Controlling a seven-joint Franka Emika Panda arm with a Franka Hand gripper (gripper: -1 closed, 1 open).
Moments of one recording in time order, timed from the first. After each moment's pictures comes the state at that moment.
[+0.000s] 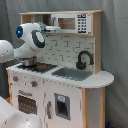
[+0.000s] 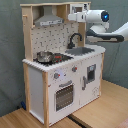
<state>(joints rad) -1.02 -0.79 1.10 -2.02 0.04 3.10 -1.70</state>
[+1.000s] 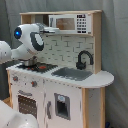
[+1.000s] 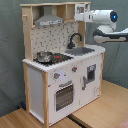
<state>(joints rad) -0.81 -0.78 0.95 -2.16 0.04 3.15 -1.75</state>
